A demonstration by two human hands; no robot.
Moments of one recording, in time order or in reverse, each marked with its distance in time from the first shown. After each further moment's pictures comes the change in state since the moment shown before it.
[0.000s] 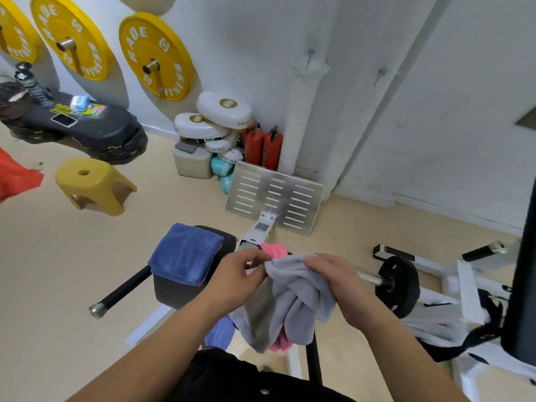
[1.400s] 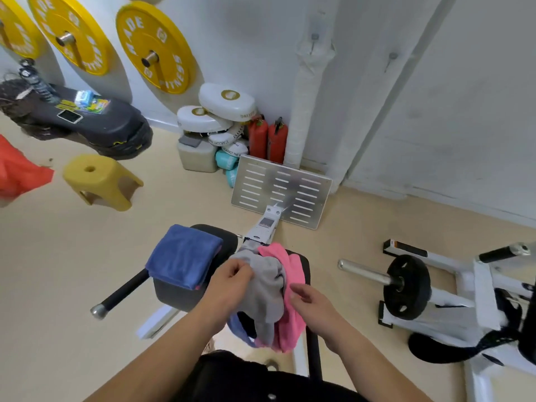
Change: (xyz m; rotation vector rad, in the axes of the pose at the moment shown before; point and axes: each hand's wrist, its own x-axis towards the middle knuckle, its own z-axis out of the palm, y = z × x) left_hand 0.019 -0.008 0.020 -0.257 0.156 -0.506; right_hand 0.047 0.096 0.014 -0.154 0.009 0.275
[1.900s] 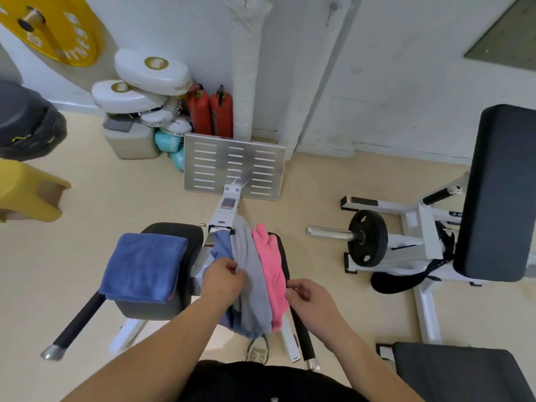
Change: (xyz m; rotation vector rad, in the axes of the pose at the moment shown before) left_hand 0.089 -0.056 0.034 0.570 -0.121 0.079; right_hand -0.026 0.018 0.009 0.014 0.306 0.104
